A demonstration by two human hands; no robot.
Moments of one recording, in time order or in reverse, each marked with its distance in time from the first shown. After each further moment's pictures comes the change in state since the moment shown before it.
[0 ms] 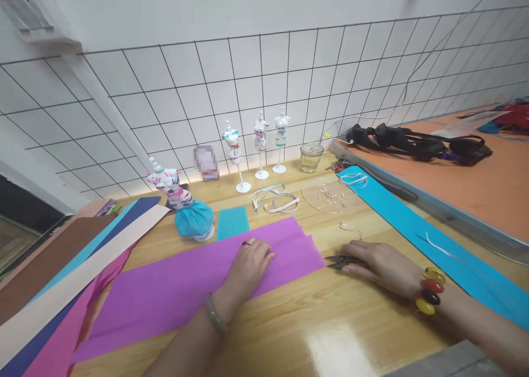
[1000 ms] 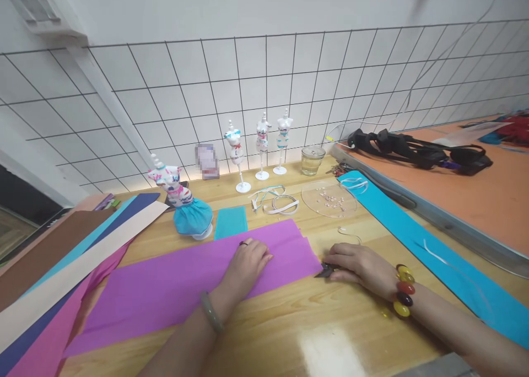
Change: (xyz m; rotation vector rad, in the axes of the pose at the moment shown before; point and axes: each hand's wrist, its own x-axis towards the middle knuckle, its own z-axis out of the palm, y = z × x) left_hand 0.003 0.000 0.002 0.009 0.005 0.008; right_hand 0.019 -0.001 0.008 0.024 0.007 -0.302
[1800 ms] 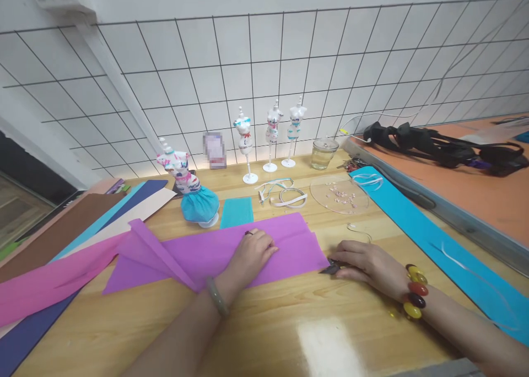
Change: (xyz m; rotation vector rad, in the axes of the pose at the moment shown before) left_hand 0.001 -0.002 0.000 -0.079 -0.015 -0.031; right_hand -0.001 0.002 0.006 0.043 0.034 -0.002
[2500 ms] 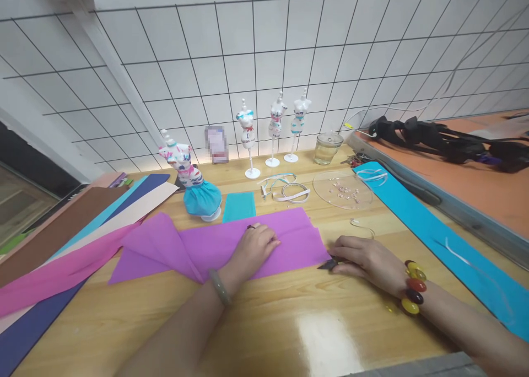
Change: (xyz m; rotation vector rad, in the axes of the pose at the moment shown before) left_hand -0.002 0.001 -0.001 0.016 0.023 0.015; right_hand 0.006 -0.007 0.003 -0.055 -0.007 -0.005
